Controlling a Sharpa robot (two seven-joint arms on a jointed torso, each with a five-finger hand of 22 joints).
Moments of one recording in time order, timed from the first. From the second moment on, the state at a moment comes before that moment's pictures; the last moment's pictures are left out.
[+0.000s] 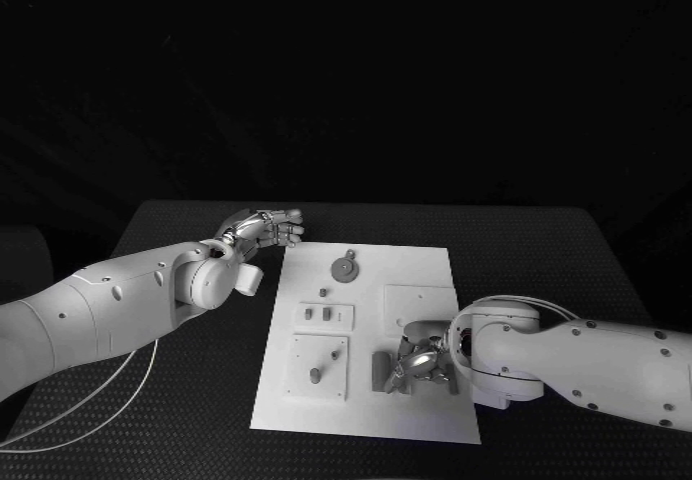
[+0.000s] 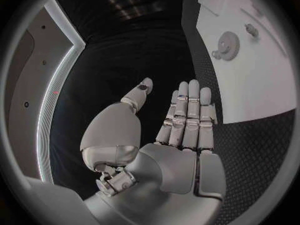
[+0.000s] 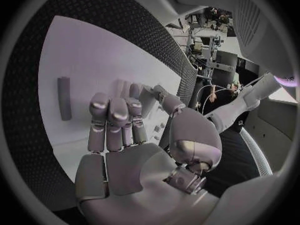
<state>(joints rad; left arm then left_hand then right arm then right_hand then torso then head) 1.20 -0.69 -0.12 1.10 -0.03 -0.12 0.30 0.94 -0.10 0.45 -0.21 0.08 0.85 0.18 0.27 0.48 1.21 0.12 0.08 0.16 0.96 0.09 0.45 0.60 0.04 0.72 -0.01 0.53 1.31 1.21 -0.78 -0.24 1.72 -1.06 0.06 -0.55 0.71 -0.09 0.72 -0.20 0.05 1.10 0.06 0.28 0.61 1.19 -0.05 1.18 1.01 1.30 -0.15 1.22 1.12 0.20 1.10 -0.07 1.17 1.25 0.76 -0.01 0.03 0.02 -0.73</state>
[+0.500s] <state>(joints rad) 1.20 -0.69 -0.12 1.11 -0.03 -0.12 0.30 0.94 -0.10 0.45 -0.21 0.08 0.85 0.18 0.27 0.48 1.21 0.12 0.08 0.16 0.96 0.09 0.45 0.60 0.04 0.72 -0.01 0.53 1.31 1.21 -0.78 -0.24 1.71 -1.08 0.07 -0.55 0.75 -0.11 0.77 -0.28 0.09 1.11 0.07 0.28 0.59 1.20 -0.04 1.17 1.03 1.31 -0.15 1.22 1.11 0.21 1.10 -0.07 1.19 1.25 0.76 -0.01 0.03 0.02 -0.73</state>
